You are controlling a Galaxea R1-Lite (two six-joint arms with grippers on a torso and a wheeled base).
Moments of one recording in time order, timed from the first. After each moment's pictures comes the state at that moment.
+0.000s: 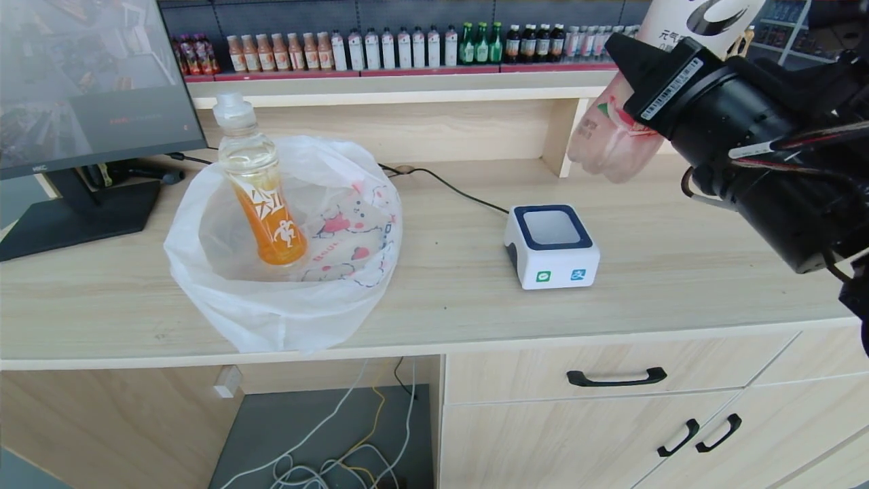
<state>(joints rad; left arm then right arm) 0.00 0.00 0.00 0.00 0.00 0.00 0.63 1.59 -1.02 -1.05 -0.36 0.14</state>
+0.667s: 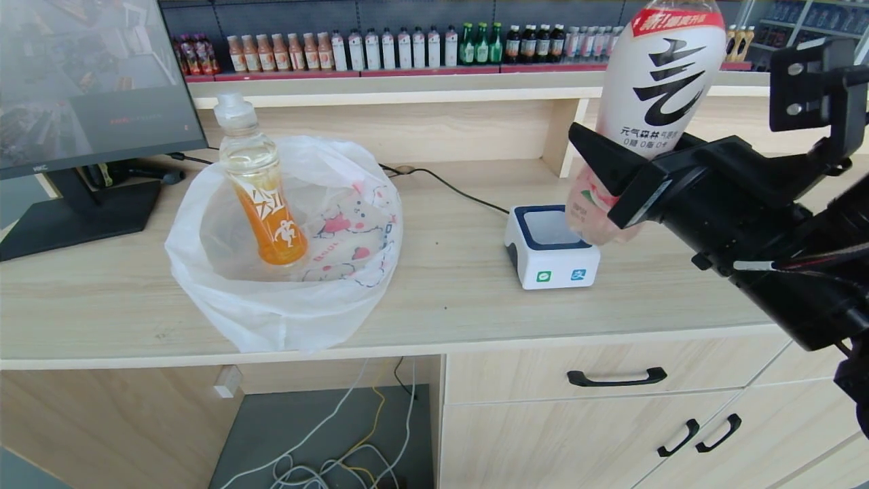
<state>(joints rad) 0.00 0.00 0.00 0.00 0.00 0.00 0.60 1.57 -0.77 -1.22 -0.08 -0.14</state>
